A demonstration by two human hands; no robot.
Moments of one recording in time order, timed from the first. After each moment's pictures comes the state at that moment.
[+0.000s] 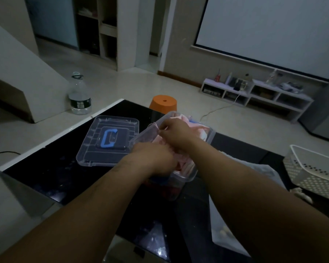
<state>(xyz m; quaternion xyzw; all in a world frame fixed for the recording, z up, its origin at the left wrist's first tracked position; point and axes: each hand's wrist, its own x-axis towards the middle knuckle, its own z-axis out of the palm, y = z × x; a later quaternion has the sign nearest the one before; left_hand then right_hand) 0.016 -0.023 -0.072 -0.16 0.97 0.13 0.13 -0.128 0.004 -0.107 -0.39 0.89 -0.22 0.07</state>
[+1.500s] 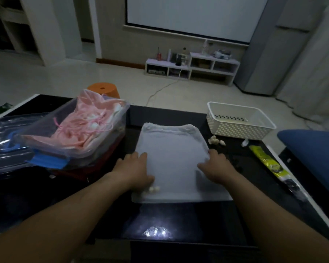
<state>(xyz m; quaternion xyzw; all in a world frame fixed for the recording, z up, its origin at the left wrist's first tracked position) -0.069 0.128 -0.200 -0.10 0.98 0.07 0.14 -0.158 0.384 -0.187 0.00 0.98 -0.14 0.12</state>
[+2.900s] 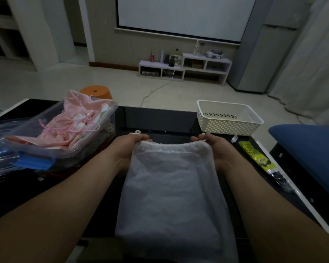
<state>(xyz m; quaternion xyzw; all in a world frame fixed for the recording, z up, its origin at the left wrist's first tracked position) -0.099 0.142 -0.159 -0.25 0.53 0.81 0.06 -0.175 0.405 -0.155 0.14 0.53 -0.80 0.24</state>
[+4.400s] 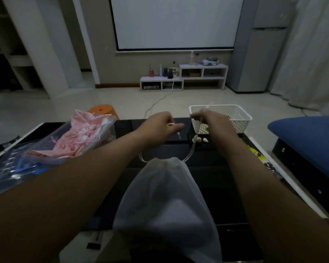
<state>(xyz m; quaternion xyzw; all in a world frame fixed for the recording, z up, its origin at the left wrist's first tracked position) -0.096 0.235 -0.064 0.08 0.95 0.29 -0.08 -0.121 0.434 -0.075 -0.12 0.80 -0.59 -0.04</state>
